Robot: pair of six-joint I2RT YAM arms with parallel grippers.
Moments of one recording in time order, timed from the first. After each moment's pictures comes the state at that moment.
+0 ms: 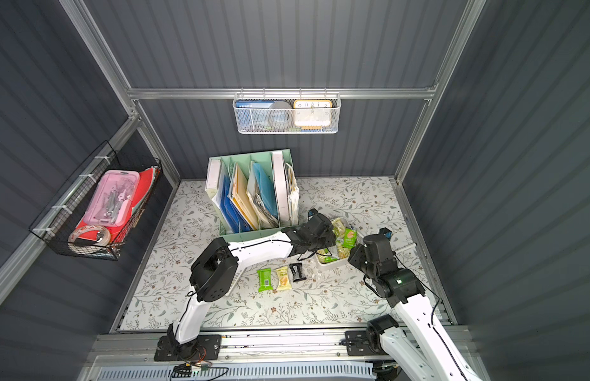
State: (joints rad) left arm -0.95 2.19 1.72 -0.28 -0.08 -1.01; right arm 0.28 0.72 0.71 -0.77 0.11 0.82
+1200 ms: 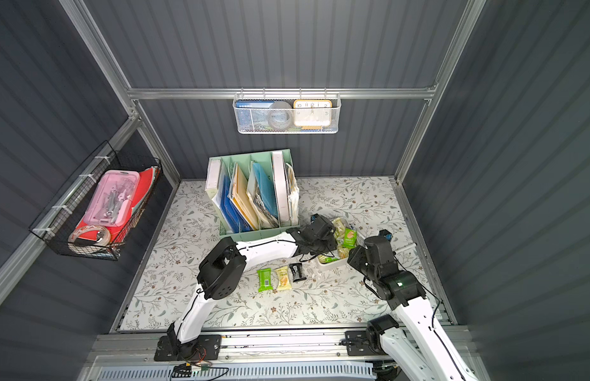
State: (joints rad) left arm -0.95 2.27 1.76 -0.32 0.00 -1.05; right arm 0.28 0.69 0.70 -0.76 0.07 0.84
